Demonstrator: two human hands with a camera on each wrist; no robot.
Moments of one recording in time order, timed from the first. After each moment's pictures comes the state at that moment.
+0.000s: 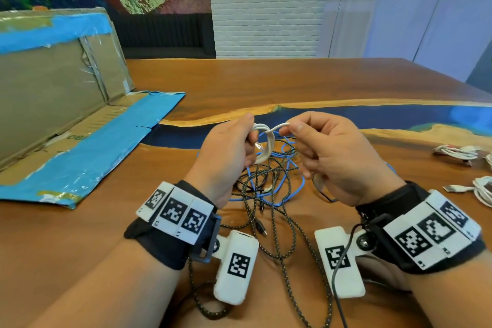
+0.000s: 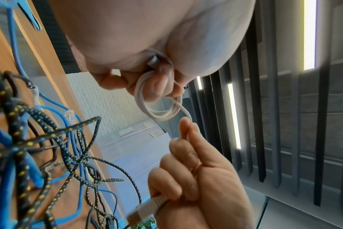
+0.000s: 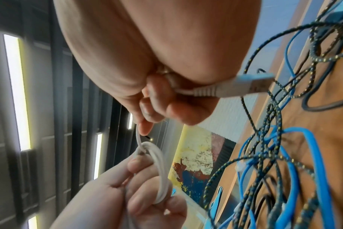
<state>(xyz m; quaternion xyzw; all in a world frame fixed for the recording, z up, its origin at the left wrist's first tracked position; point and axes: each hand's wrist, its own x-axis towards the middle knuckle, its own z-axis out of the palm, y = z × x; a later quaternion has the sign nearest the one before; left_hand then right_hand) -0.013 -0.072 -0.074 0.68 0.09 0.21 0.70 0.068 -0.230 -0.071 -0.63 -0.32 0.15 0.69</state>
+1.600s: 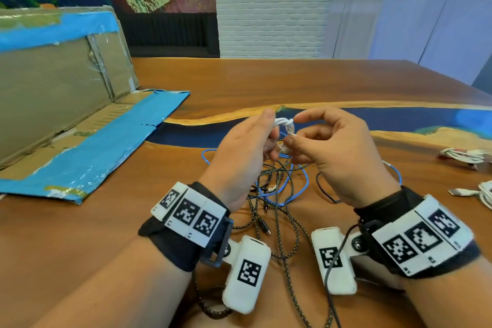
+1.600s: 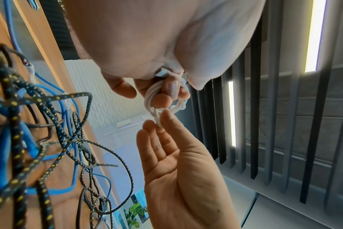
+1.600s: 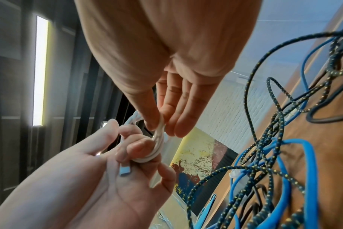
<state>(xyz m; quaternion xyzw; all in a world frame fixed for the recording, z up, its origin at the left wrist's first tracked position) -0.016 -0.088 -0.072 0.68 0.02 0.22 0.70 0.066 -0.225 -0.075 -0.67 -0.29 0.02 0.68</state>
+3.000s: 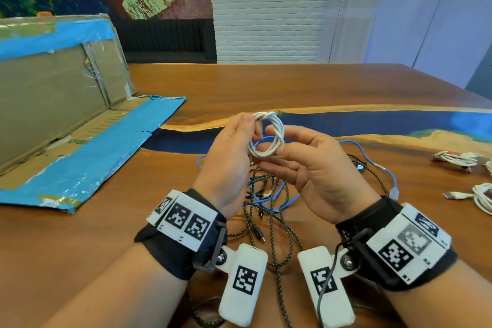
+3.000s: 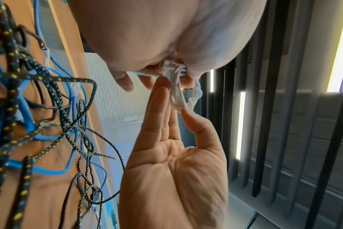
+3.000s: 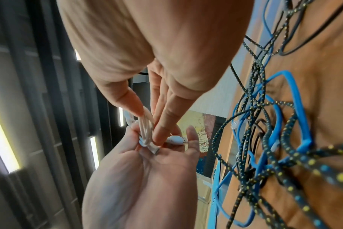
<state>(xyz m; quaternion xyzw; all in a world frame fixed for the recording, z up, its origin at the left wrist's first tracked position) -0.012 -0.085 -0.076 0.60 -0.01 0.25 0.76 0.047 -0.215 -0.074 -0.50 -0.26 0.26 0.79</state>
